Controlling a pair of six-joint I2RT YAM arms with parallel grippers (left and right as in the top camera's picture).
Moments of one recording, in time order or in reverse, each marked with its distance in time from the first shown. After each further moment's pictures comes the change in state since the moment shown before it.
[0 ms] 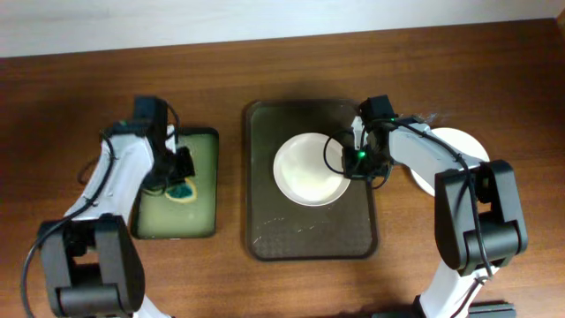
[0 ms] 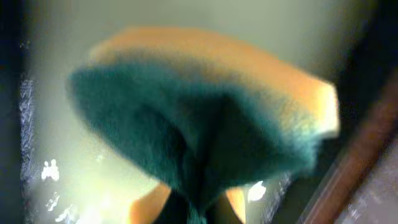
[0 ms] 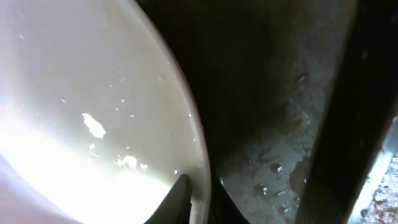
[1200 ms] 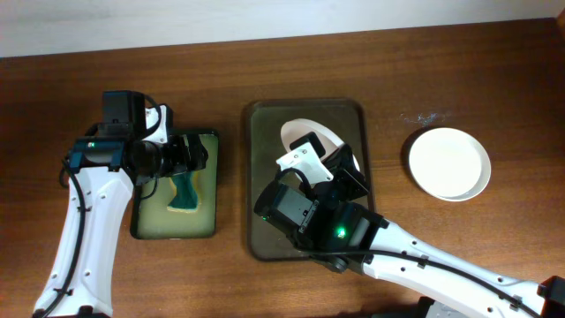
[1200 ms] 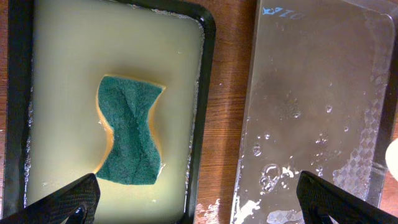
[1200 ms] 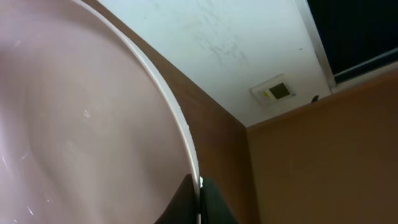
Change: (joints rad) left arm 0.000 -0.315 0.028 -0.054 0.192 0.048; right arm 0.836 -0.535 -0.018 -0.134 1.516 -0.099
